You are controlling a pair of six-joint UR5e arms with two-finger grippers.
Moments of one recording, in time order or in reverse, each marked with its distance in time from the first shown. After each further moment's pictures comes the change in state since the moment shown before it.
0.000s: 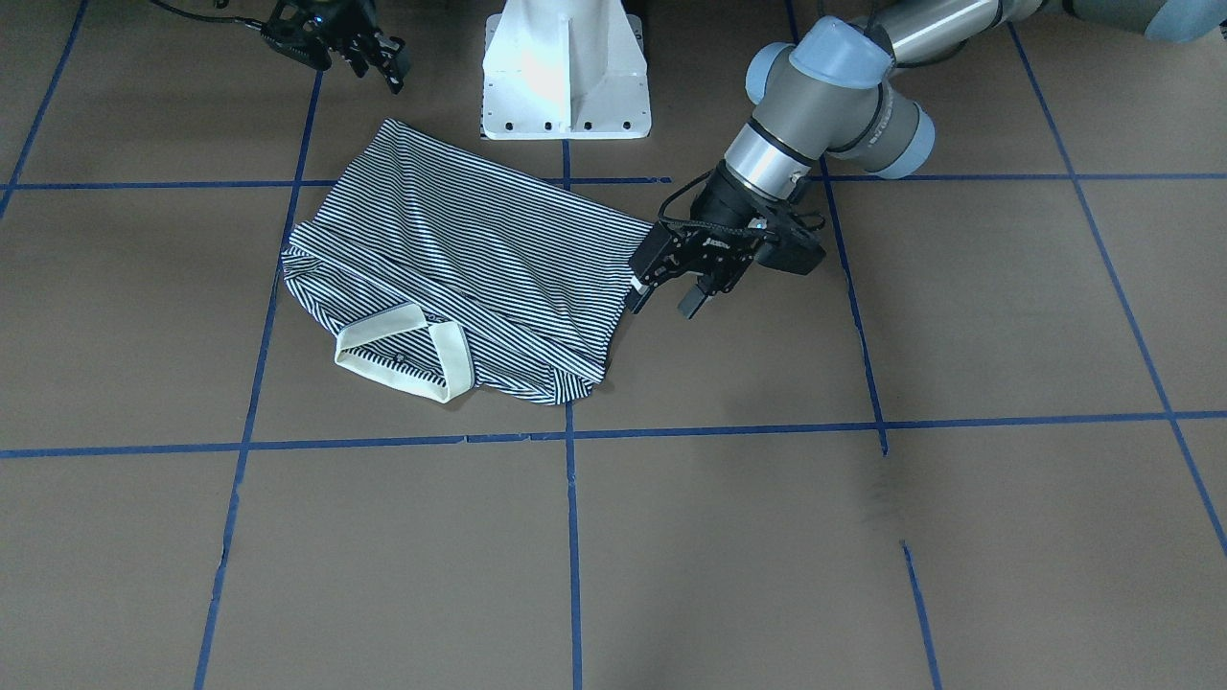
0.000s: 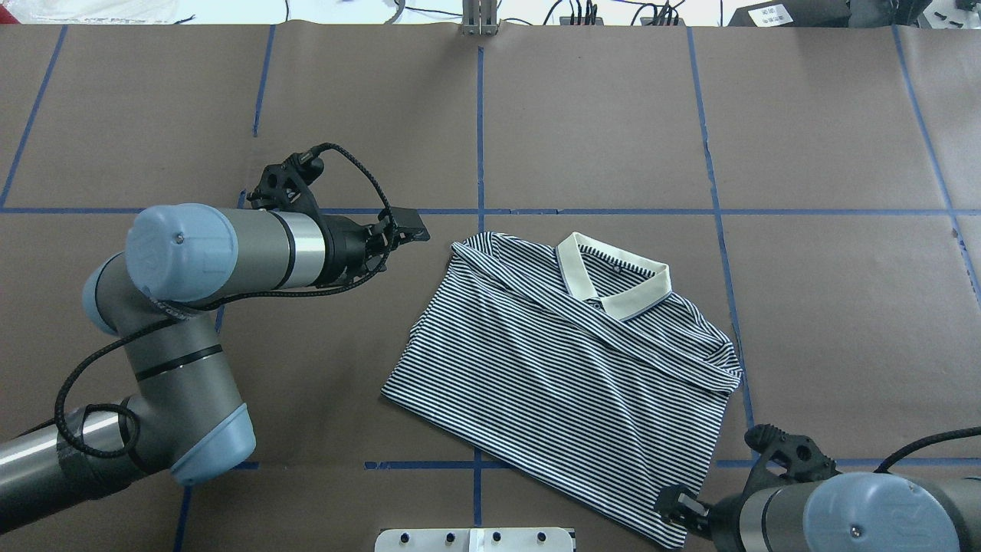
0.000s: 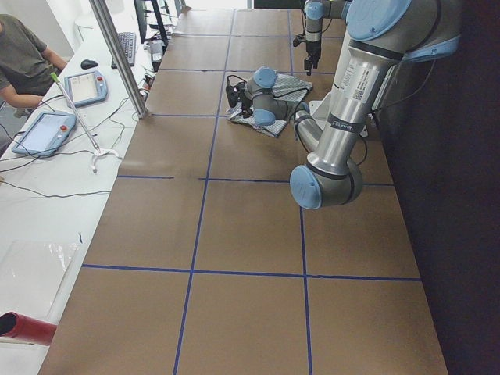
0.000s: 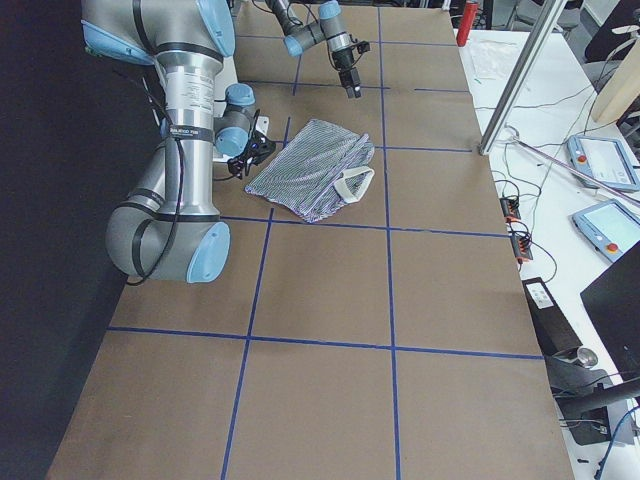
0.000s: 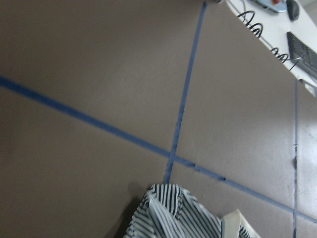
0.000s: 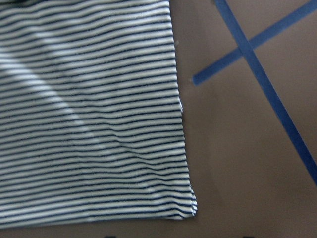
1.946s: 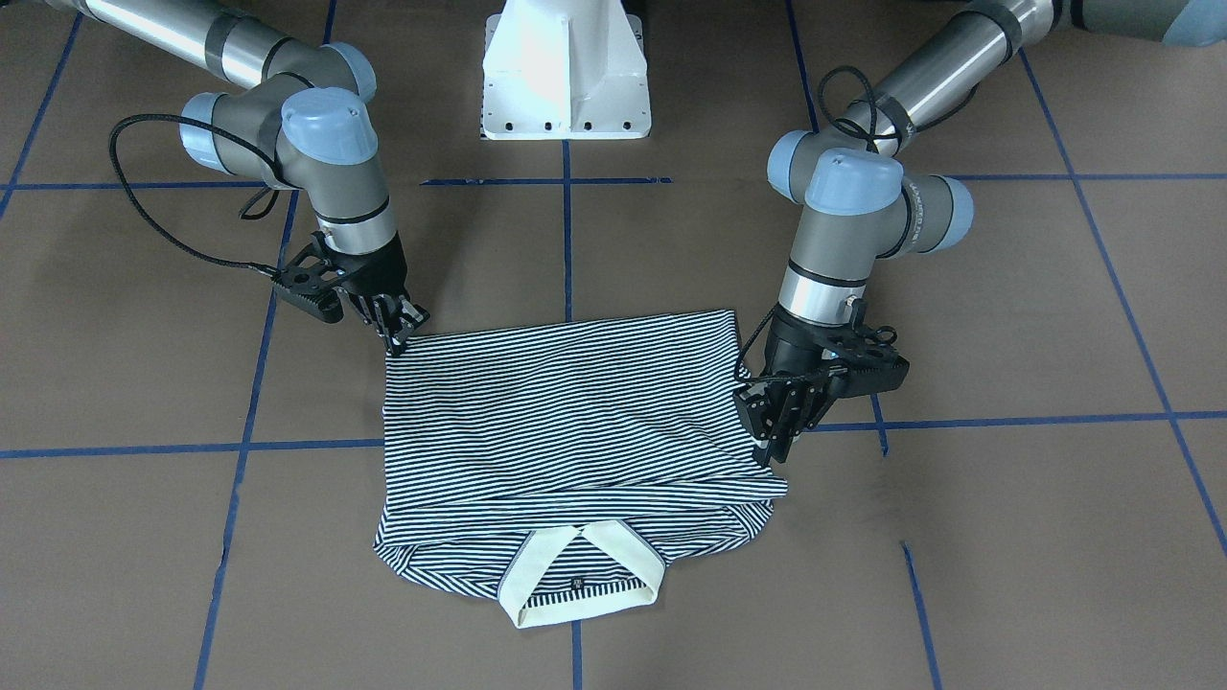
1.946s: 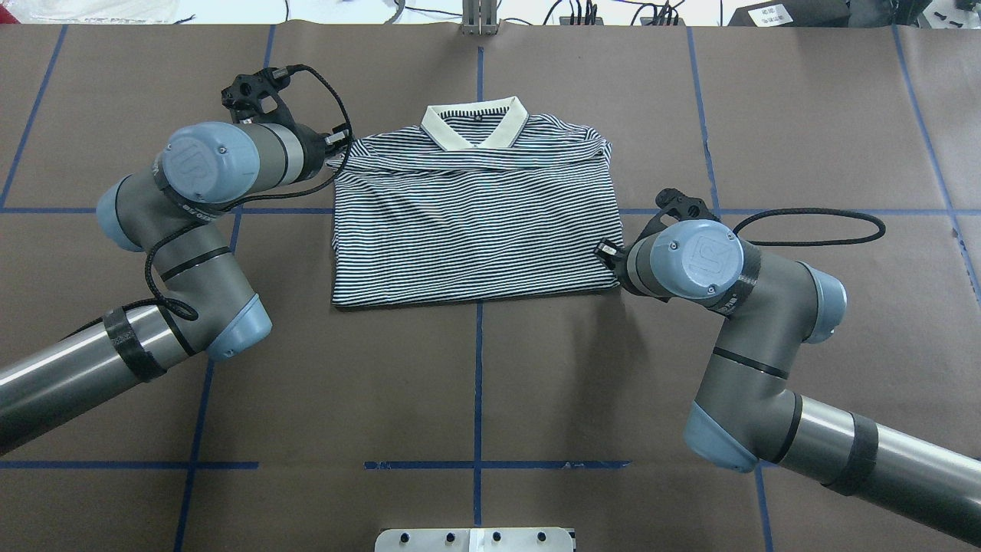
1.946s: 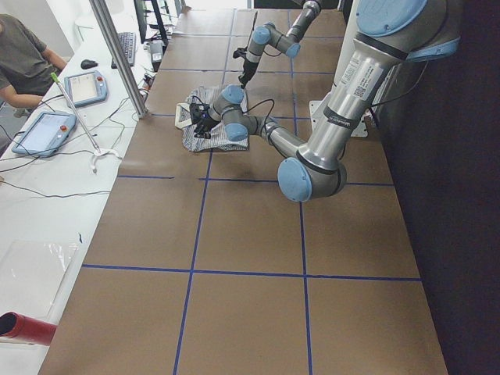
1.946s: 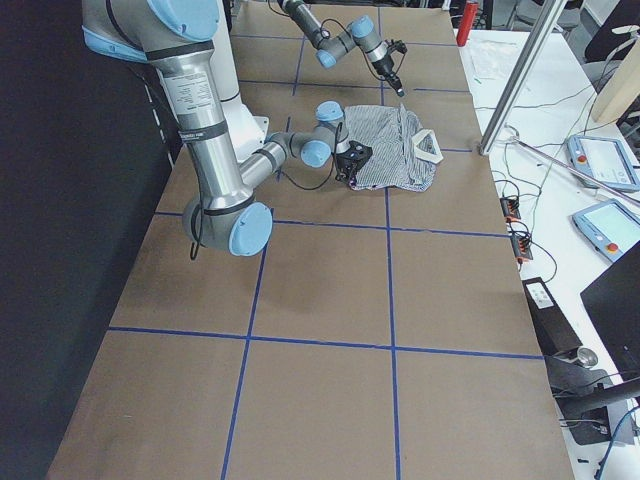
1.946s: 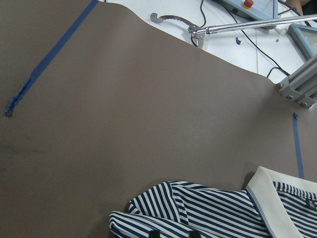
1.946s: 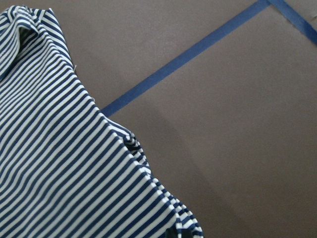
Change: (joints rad) left arm -0.203 -0.121 0.401 -0.093 0.167 0.301; right arm 0.433 0.471 -0.628 0.139 -0.062 -0.293
